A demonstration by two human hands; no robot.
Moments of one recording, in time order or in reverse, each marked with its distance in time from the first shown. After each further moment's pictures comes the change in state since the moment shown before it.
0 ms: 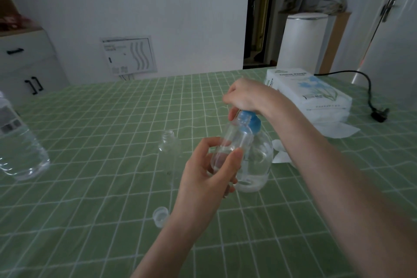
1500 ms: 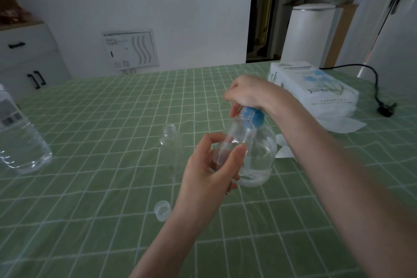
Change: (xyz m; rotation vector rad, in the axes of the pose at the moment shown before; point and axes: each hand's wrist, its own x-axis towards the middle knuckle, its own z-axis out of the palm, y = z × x) left_hand -0.001 -0.003 -0.002 0.023 -0.018 -0.004; right_hand -0.001 0.003 0.004 0.000 -0.017 -0.013
